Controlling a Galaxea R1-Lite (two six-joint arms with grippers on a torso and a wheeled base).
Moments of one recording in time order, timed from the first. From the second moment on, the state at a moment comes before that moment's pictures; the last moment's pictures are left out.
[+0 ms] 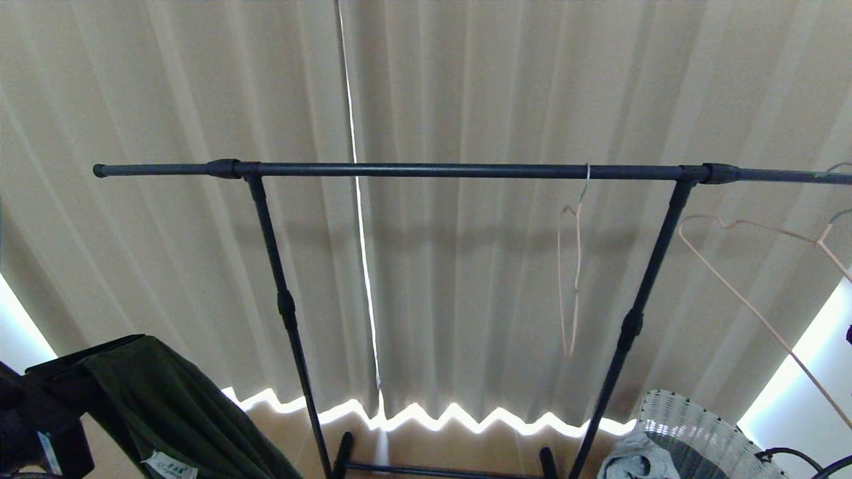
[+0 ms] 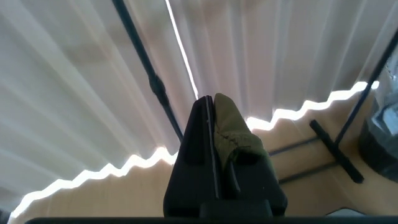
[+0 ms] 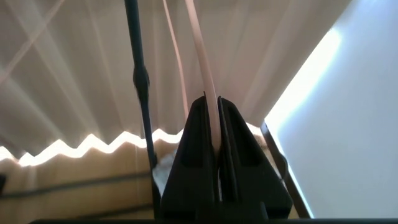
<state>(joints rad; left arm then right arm) -0.25 0.90 -0.40 -0.27 -0.03 0.23 -0.11 1.03 -0.36 -0.37 -0.22 -0.03</state>
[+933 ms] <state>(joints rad) -0.25 0.90 -0.40 -0.27 -0.03 0.22 -0.10 1.02 -0.27 -0.37 -0.19 -0.03</state>
